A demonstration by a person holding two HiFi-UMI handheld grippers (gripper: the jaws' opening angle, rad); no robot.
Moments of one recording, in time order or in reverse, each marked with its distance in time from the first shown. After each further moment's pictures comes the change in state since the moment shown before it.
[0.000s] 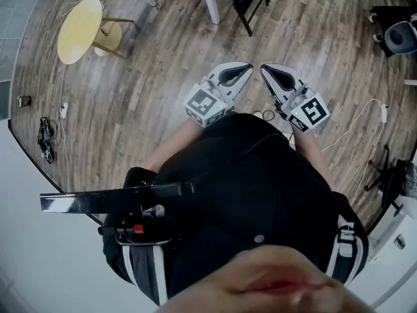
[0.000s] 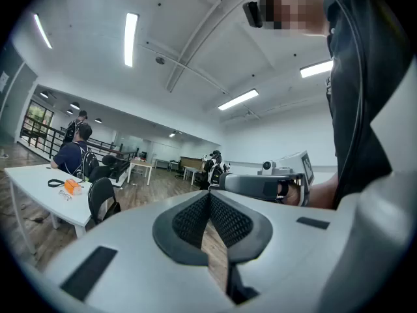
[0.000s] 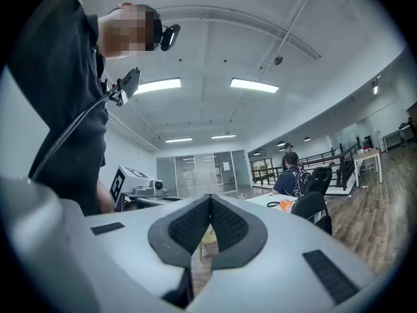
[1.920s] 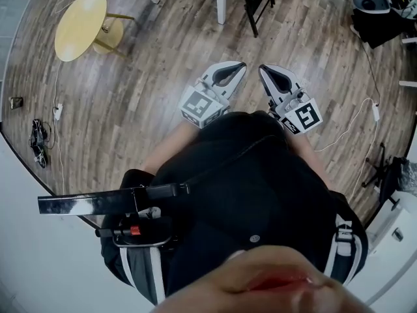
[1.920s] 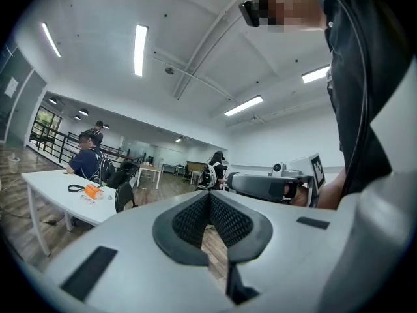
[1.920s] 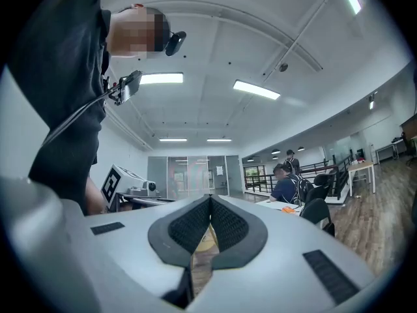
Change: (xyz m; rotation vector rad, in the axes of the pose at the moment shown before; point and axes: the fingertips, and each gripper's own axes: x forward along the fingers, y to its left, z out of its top) left arm -0.103 0.078 0.003 0.004 -0.040 0.053; right arm 0.101 0.052 -0.014 -0.059 -0.036 -0.087
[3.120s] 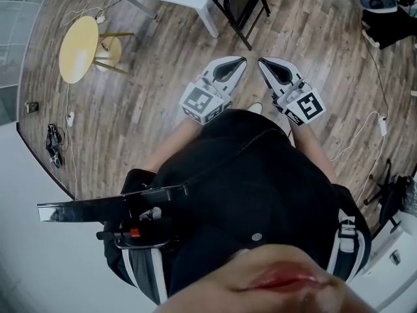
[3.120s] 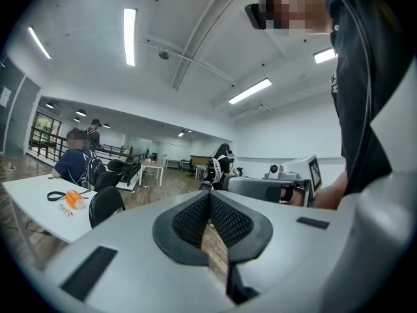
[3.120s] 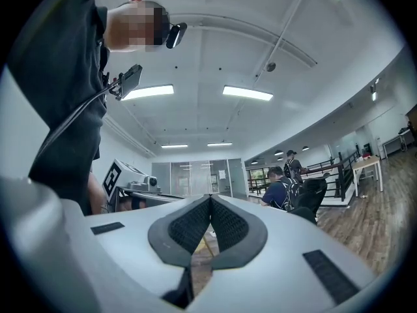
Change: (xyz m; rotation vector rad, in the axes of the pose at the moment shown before) left arm 0.241 0.026 0.007 0.037 0.069 0.049; right arm -0.046 -0.238 0.014 0.033 -0.041 0.077
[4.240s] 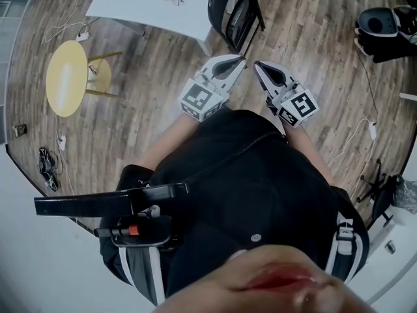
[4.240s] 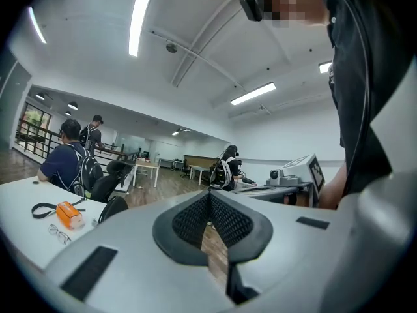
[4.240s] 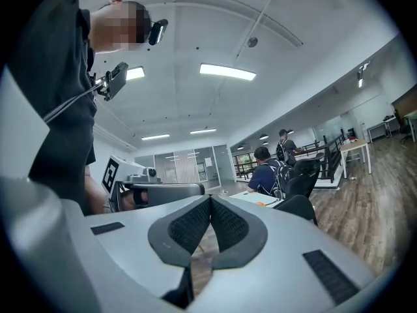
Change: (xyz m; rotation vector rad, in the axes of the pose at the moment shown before) left arm 0.068 0.207 0.012 -0.017 0.002 -0.090; right arm 0.167 -0.132 -0.046 0.108 0.122 -0.115
